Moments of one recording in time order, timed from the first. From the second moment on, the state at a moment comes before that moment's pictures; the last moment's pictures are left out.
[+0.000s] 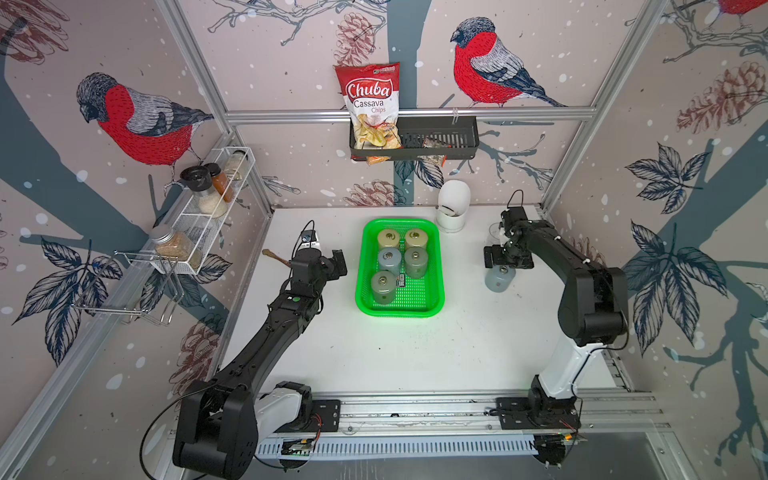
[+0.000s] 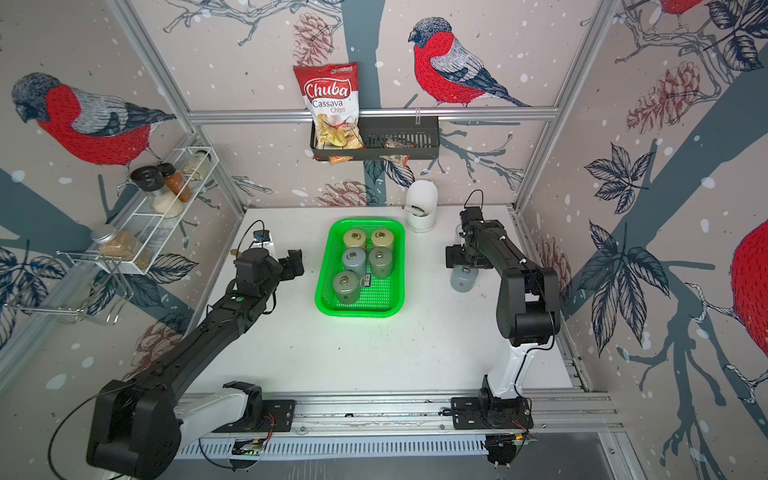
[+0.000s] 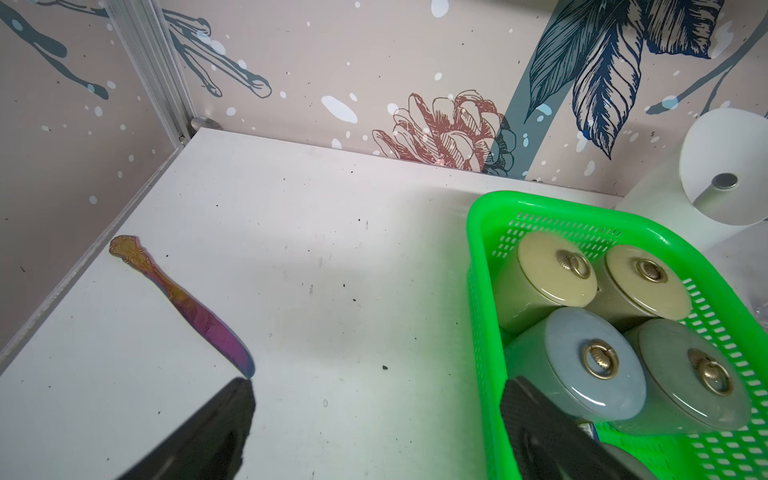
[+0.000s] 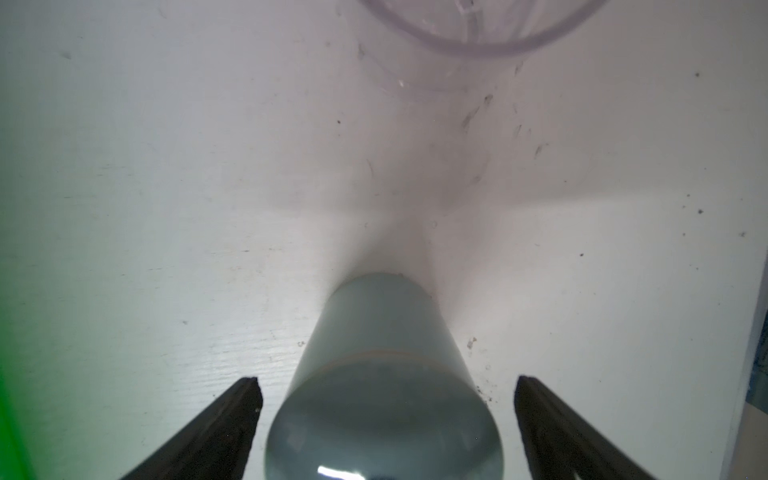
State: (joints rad) left arm -0.21 1.13 0.69 0.02 -0.16 -0.24; right arm 0.15 1.83 1.45 -0.90 0.07 0.07
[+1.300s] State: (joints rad) left arm -0.21 1.08 0.69 0.00 -0.16 -0.26; right arm 0.68 2.01 1.89 -1.06 0.10 -0.04
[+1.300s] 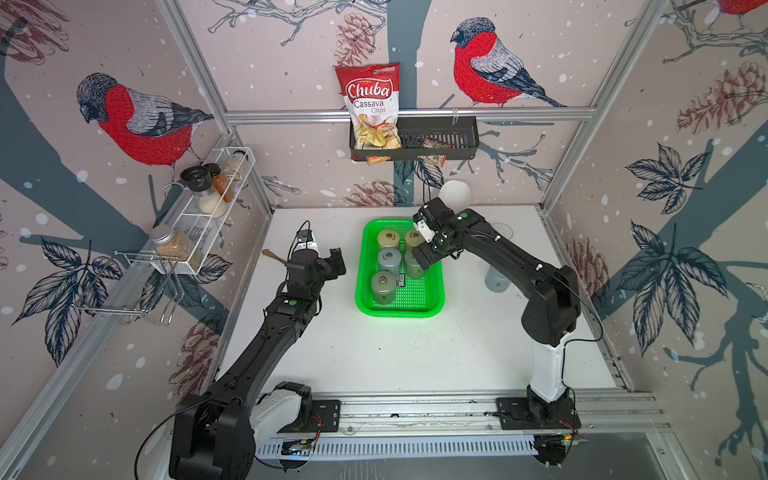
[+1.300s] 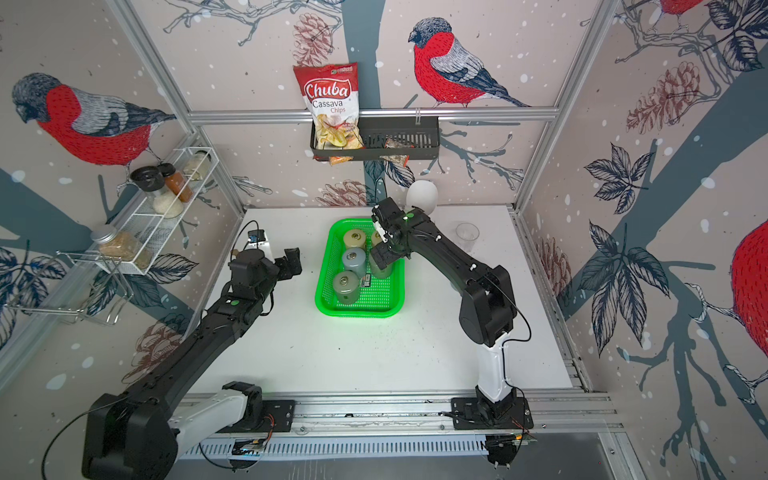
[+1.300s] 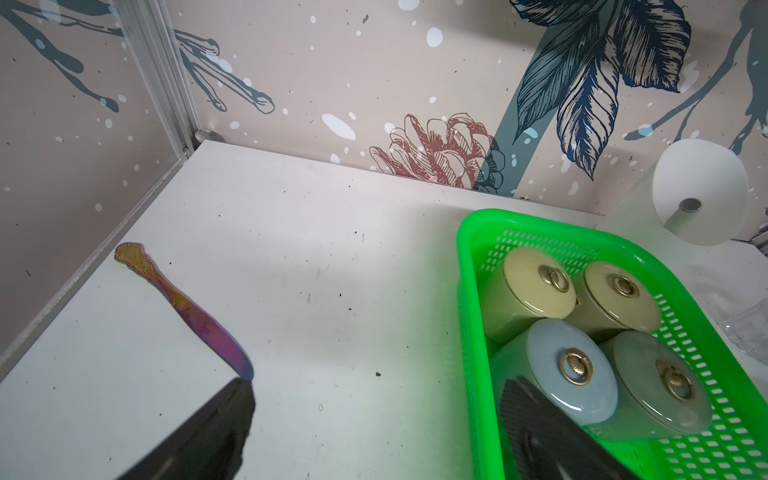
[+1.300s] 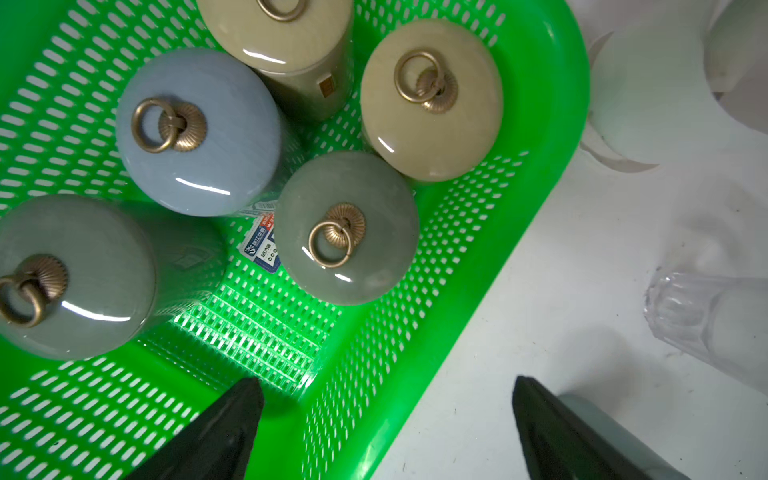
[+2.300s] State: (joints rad) left arm -0.21 1.14 0.70 0.00 -0.15 -0.26; right arm 0.66 2.31 2.13 -1.11 0.02 -0.15
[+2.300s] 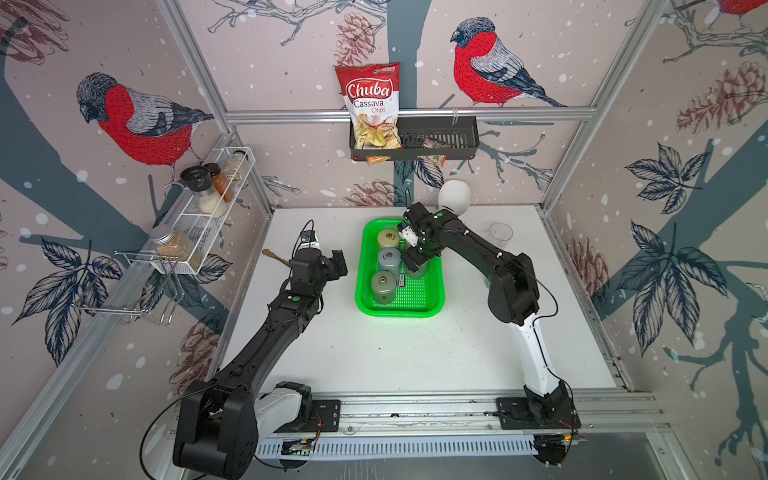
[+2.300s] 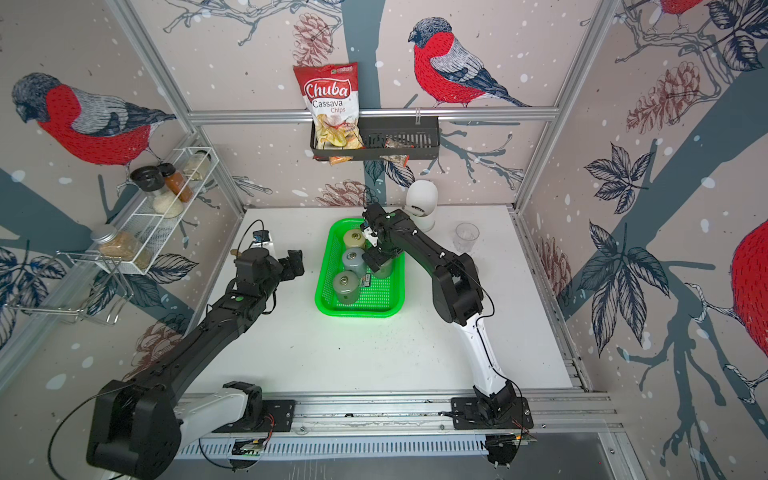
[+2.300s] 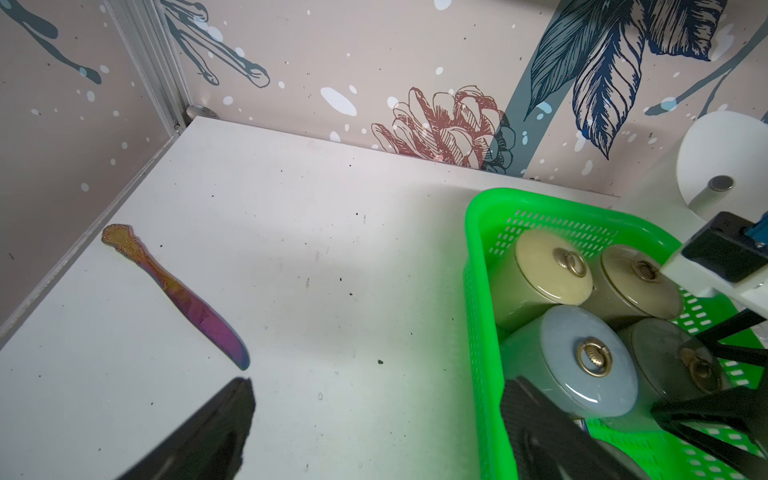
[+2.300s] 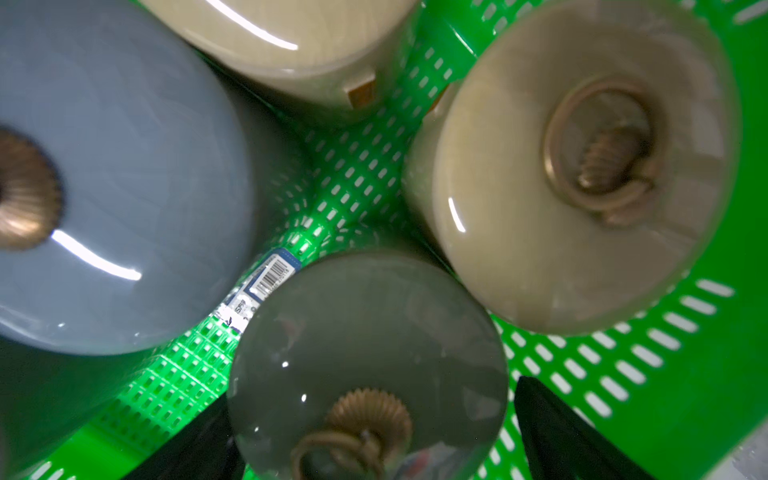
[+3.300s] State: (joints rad) left arm -0.21 1.15 0.69 0.00 -0.16 -0.26; right arm 0.65 2.39 2.20 -1.11 -0.04 -0.16
